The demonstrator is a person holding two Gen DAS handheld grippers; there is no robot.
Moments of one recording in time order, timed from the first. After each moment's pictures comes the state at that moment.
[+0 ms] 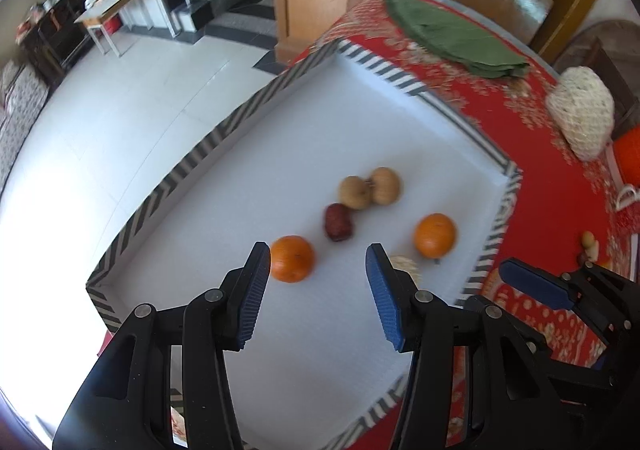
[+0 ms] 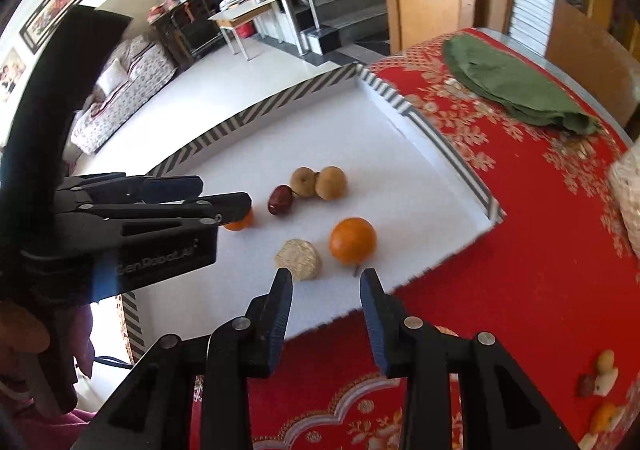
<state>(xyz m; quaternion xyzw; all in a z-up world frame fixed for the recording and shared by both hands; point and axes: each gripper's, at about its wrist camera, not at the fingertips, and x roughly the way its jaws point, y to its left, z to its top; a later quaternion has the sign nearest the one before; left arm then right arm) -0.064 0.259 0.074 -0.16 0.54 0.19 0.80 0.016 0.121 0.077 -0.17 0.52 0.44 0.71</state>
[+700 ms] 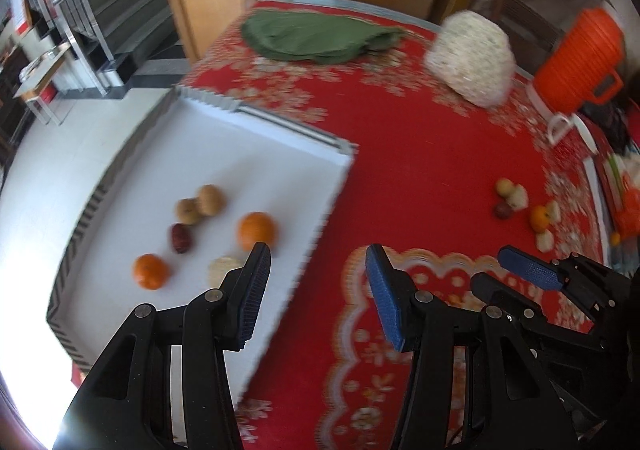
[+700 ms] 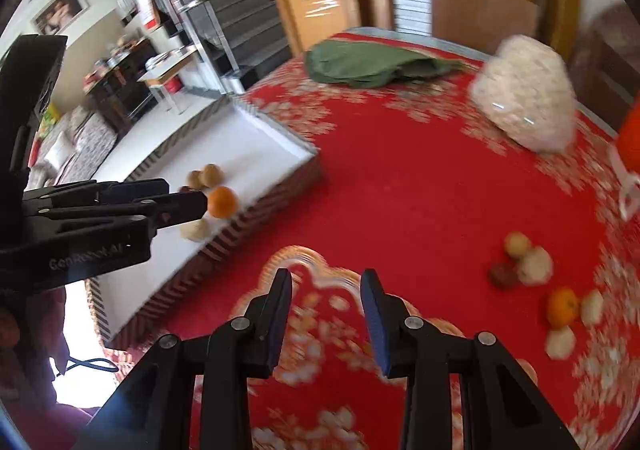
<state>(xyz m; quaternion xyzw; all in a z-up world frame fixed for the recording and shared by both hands) -0.030 0.140 0.101 -0.09 0.53 0.07 0.84 0.020 -0.025 0.098 -0.09 0.51 0.32 0.79</state>
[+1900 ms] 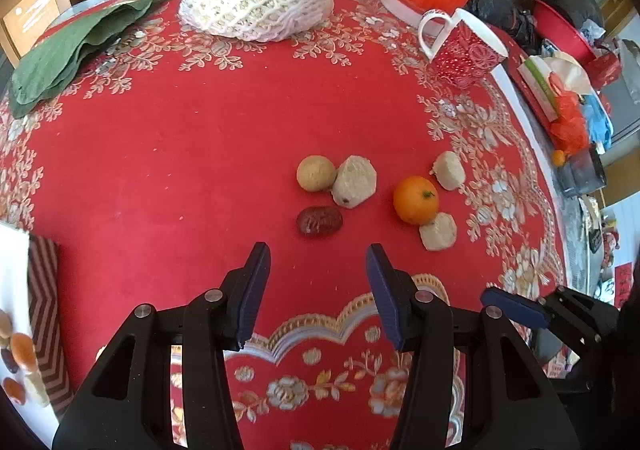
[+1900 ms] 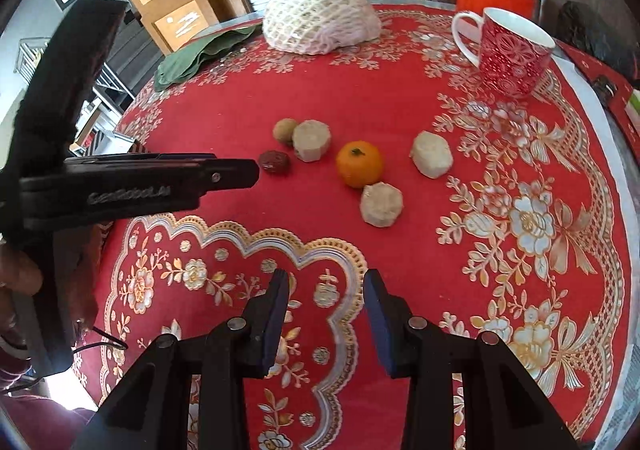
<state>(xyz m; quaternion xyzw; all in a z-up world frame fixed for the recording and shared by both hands) 0.078 -0.032 0.040 -0.04 0.57 -0.15 0.80 0.026 -0.198 0.067 0.00 0.57 0.16 0.81</state>
